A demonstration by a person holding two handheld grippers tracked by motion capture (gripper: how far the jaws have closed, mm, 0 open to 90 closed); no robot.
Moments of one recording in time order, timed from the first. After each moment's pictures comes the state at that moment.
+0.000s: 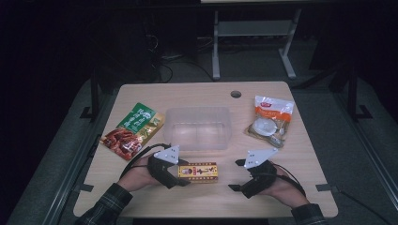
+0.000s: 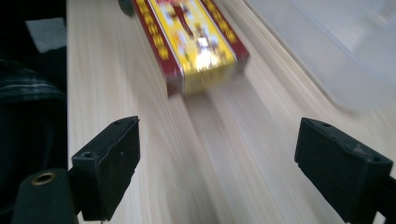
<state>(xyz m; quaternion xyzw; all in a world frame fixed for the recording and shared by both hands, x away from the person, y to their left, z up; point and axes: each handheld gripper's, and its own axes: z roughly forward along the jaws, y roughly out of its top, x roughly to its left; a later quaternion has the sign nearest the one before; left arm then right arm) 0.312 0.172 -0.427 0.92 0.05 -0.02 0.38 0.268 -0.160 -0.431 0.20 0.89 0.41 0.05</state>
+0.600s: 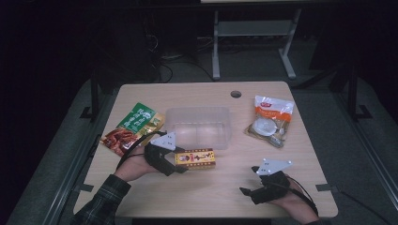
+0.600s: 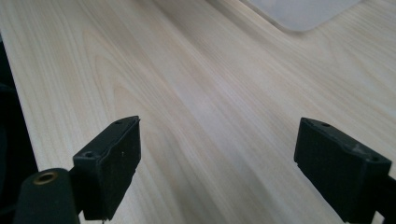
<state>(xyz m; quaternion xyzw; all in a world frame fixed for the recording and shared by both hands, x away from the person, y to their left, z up) 0.334 0.178 -0.398 0.92 0.08 0.01 0.38 0.242 -0.186 -0.450 0.30 0.87 0.38 0.10</state>
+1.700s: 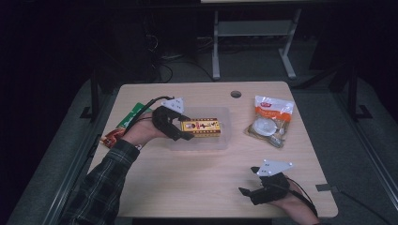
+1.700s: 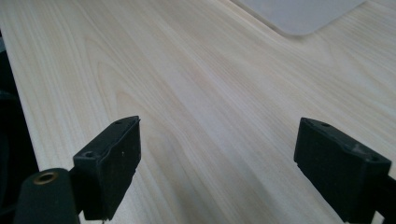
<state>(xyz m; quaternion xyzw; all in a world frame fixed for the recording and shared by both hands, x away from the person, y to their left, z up) 0.418 0.152 -0.346 0.93 0.08 0.03 0.36 0.240 -0.186 -0.451 0.31 0.86 0.40 0.11</state>
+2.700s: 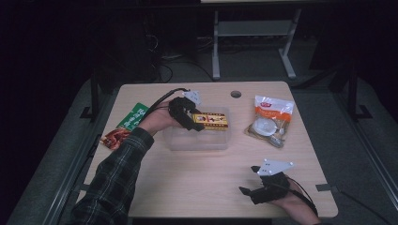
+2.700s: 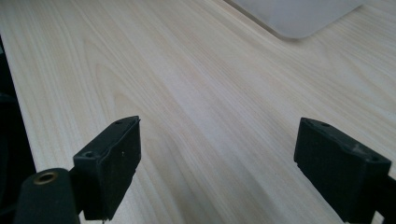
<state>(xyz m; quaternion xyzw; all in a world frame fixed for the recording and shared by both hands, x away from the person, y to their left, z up) 0.460 0.111 -0.364 0.94 0.08 0.02 0.32 0.242 -0.187 -0.451 0.30 0.86 0.40 0.11</state>
